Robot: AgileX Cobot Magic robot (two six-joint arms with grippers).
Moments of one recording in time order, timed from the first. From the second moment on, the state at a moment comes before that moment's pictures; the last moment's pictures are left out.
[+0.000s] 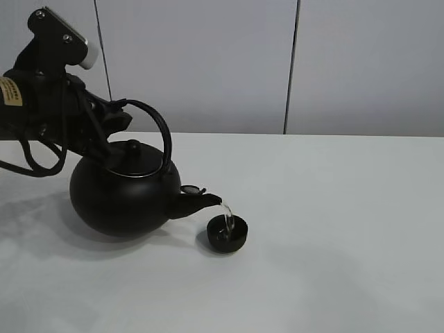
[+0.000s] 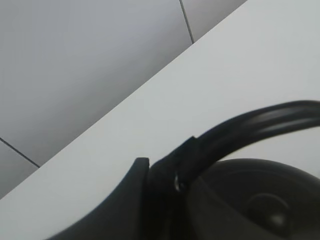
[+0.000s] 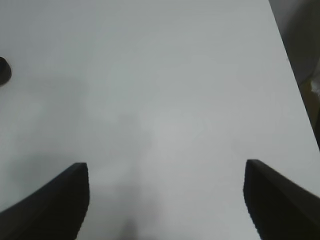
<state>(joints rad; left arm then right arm) -0.37 1.75 -0.69 0.30 -0.63 0.26 -0.11 -0.02 -0.52 0.00 1.26 -0.08</state>
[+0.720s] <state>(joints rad) -0.38 1.75 -0.75 0.32 -0.57 0.27 -0.11 -0.02 -0.52 0.00 1.26 -0.08</state>
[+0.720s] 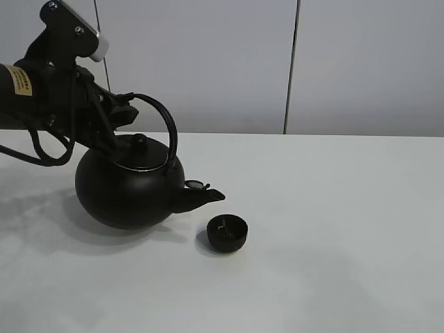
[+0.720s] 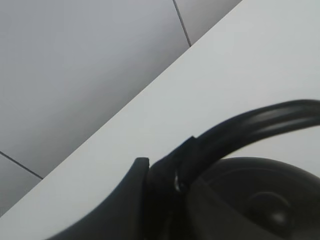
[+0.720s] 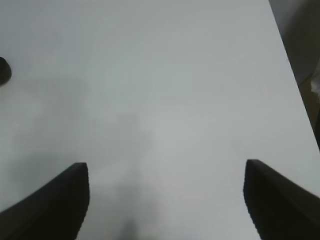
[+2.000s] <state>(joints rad) -0.30 1.75 -0.48 0.03 -0.94 0.00 -0.11 -0.02 -0.52 0.00 1.26 -0.08</state>
